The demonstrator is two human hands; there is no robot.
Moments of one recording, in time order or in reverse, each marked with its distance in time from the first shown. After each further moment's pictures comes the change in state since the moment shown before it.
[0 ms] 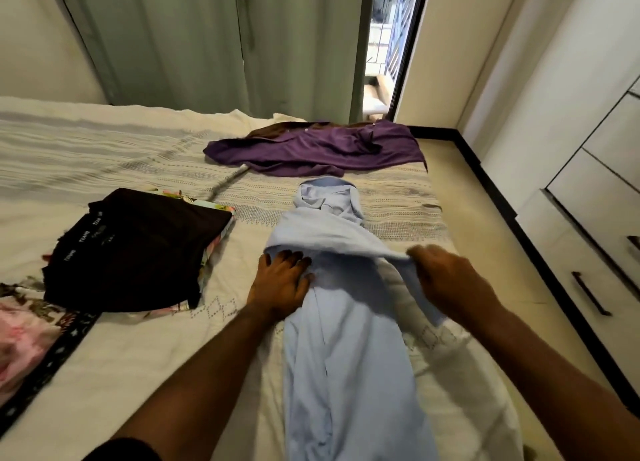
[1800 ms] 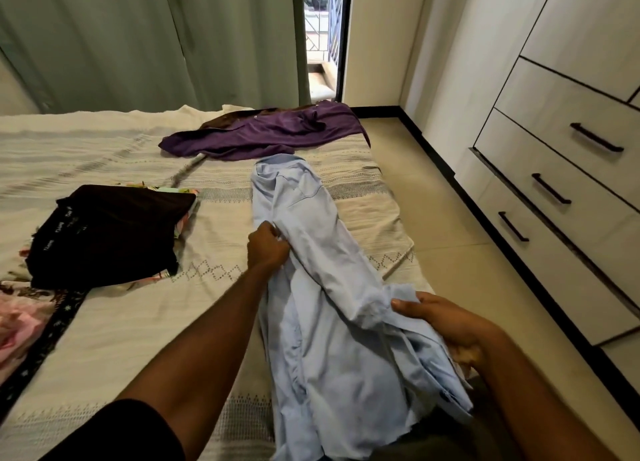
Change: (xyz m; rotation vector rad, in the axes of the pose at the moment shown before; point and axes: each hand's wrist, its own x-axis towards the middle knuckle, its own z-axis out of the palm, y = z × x) left_hand -0.017 0.082 -0.045 -0.665 -0.057 -0.597; right_hand -0.191 -0.069 -0.069 1.492 -0.410 1.013
